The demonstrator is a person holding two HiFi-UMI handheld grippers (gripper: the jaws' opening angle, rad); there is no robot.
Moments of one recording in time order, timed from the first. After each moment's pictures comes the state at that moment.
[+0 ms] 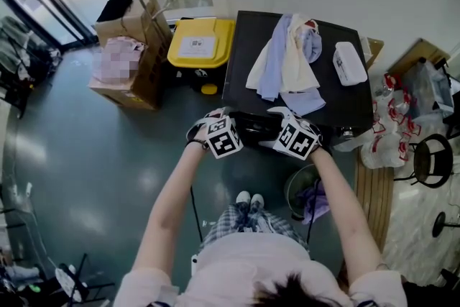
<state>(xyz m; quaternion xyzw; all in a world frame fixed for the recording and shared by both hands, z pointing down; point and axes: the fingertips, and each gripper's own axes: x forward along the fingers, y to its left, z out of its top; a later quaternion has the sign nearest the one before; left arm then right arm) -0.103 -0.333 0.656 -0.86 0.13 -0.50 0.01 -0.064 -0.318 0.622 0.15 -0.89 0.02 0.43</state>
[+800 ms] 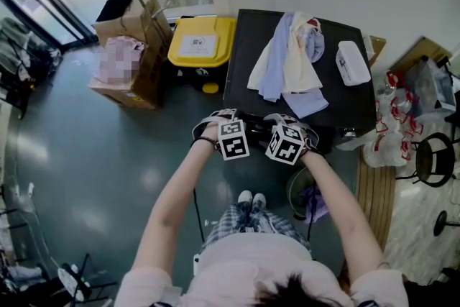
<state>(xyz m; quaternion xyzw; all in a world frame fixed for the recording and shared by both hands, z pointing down) -0.095 -0.331 0.676 -0.82 0.06 -0.57 0.07 -0.070 -0.321 0.665 0.13 -0.85 -0.02 0.51</state>
